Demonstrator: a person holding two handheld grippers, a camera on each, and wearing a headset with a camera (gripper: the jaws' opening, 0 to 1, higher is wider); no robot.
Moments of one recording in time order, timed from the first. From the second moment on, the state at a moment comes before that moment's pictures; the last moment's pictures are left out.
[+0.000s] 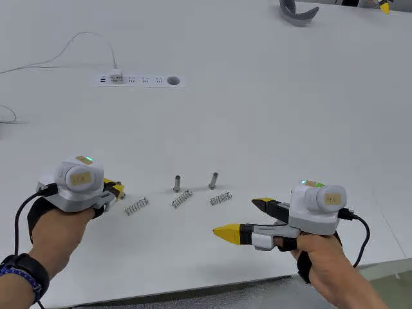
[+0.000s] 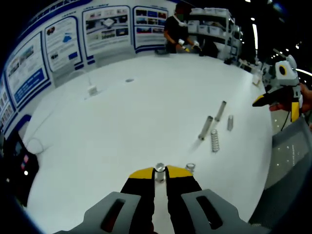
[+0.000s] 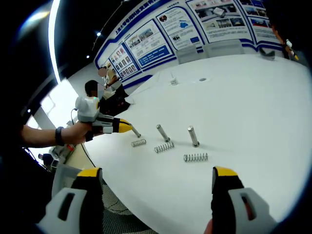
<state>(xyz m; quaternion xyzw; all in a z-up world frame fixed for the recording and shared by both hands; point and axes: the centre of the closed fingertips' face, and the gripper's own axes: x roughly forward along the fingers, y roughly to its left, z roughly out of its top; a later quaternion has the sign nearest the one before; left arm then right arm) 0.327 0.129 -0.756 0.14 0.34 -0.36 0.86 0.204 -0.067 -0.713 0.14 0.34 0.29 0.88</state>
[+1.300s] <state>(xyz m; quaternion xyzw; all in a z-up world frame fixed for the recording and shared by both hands) 0.320 0.108 -0.761 0.11 0.36 -0.37 0.85 0.203 -0.071 -0.715 0.14 0.34 0.29 0.88</state>
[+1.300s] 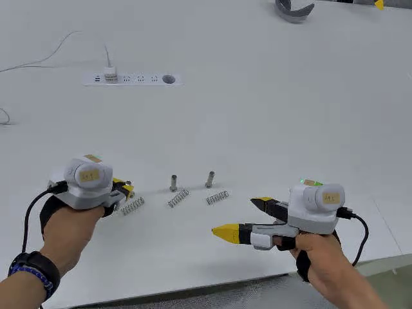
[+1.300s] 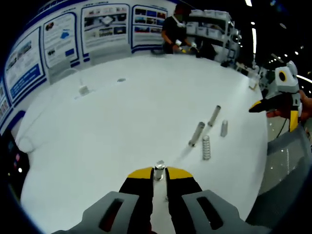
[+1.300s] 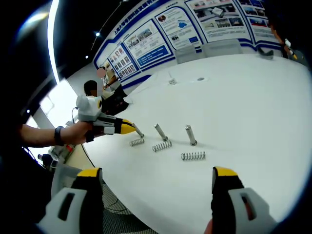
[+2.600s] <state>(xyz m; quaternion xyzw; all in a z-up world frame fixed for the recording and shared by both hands) 0.288 0.175 -0.775 0.08 0.38 -0.34 0.86 0.207 -0.050 -0.723 0.13 0.35 0.31 0.87</state>
